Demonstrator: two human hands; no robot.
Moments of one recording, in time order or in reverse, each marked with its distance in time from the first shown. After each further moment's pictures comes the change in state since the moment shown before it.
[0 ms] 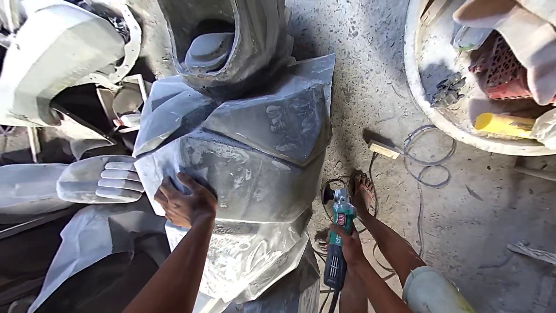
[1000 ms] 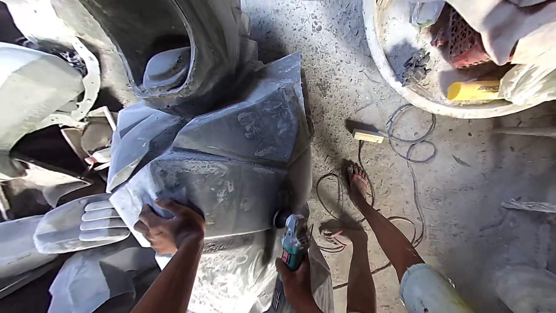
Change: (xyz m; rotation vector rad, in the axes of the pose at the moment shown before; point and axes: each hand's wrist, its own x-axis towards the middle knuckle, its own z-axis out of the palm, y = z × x) left_hand -0.004 0.002 -0.005 0.029 -0.031 0.036; right_hand -0.059 0.122 0.118 -0.085 0.158 -0.189
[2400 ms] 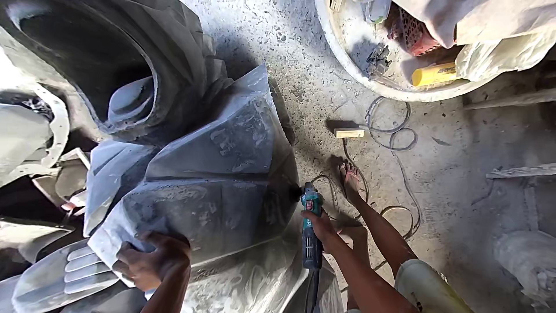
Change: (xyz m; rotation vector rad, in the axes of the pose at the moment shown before) left_hand 0.008 -0.005 0.005 0.003 -0.004 0.081; right_hand 0.133 -0.088 -0.066 0.166 -0.088 0.281
